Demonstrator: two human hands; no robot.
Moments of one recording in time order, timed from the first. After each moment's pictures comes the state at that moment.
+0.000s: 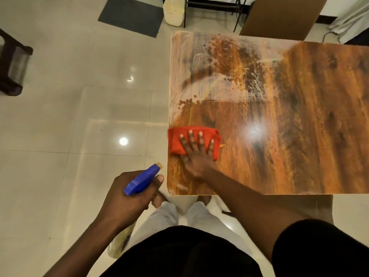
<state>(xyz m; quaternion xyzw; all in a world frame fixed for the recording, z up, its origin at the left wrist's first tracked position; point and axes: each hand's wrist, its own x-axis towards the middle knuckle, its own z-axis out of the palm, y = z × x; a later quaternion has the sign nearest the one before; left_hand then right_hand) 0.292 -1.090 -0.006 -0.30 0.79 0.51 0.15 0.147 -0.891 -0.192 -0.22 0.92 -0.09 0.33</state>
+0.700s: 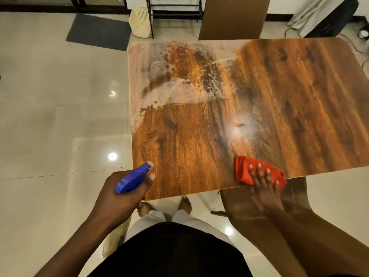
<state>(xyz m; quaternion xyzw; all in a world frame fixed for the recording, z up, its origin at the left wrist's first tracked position) 0.258 -1.018 0.014 -0.21 0.82 0.51 0.18 0.260 -0.564 -0.156 0.08 0.94 -0.07 0.31</state>
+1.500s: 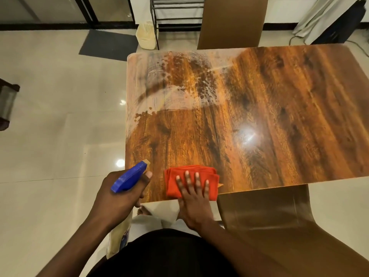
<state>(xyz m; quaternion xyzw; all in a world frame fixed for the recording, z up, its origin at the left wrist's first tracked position) 0.258 -0.936 0.023 -0.24 0.81 0.51 0.14 0.282 -0.711 -0.192 -0.15 0.94 -0.11 0.28</state>
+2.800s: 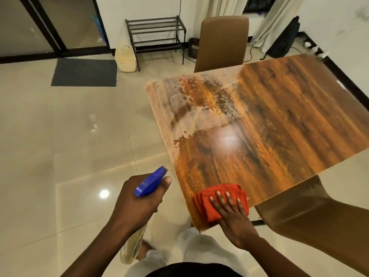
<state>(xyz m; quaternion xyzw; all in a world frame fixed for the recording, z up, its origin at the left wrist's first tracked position) 0.186 -1.206 0.023 -0.10 0.83 0.52 0.18 0.303 -0.868 -0.176 -0.05 0.94 -0.11 0.32</state>
